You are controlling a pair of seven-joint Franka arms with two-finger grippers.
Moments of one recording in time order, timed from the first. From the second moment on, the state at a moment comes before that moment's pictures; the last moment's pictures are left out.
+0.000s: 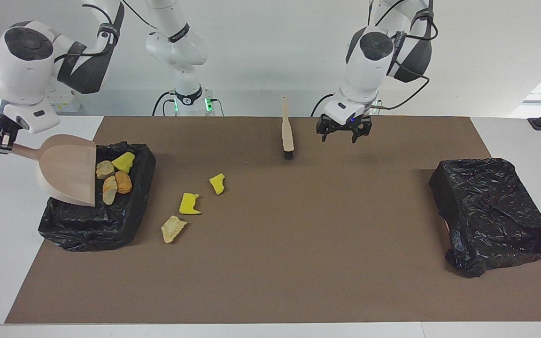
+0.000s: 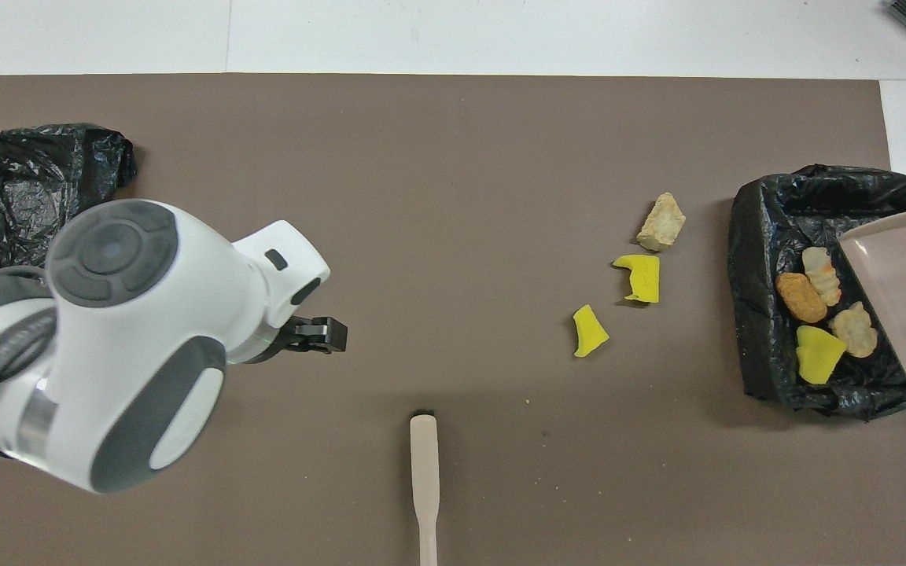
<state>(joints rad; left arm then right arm) -0.40 -0.04 -0.05 -1.85 -0.06 1.71 -0.31 -0.27 0.06 0.01 -1.73 -0.79 1.99 -1.87</state>
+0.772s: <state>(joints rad) -0.09 -0.08 -0.04 -1.59 -0.06 1.42 0.10 -0.27 0.03 0.01 -1.69 -0.42 1.95 -1.95</state>
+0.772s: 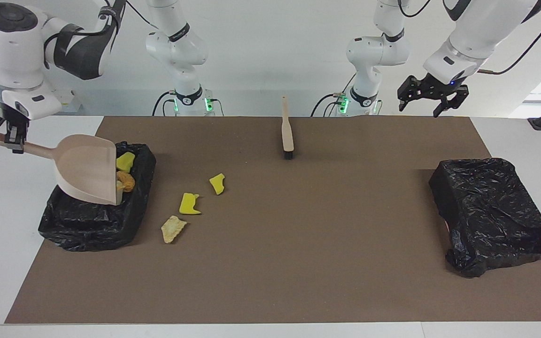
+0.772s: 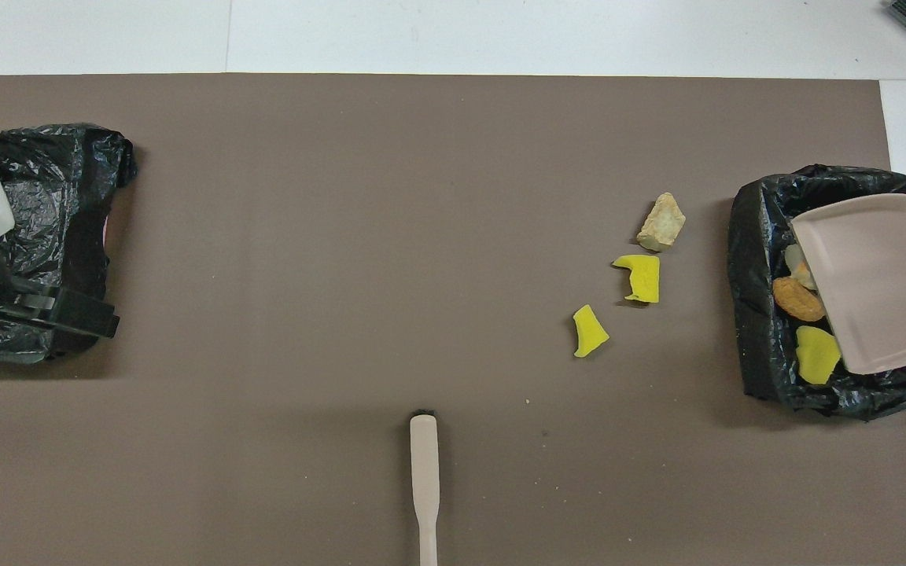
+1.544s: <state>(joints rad) -0.09 -0.04 -0.04 -1.52 -0.02 1.47 0.19 -0.15 0.00 0.03 -1.74 -0.13 1.84 -1.52</state>
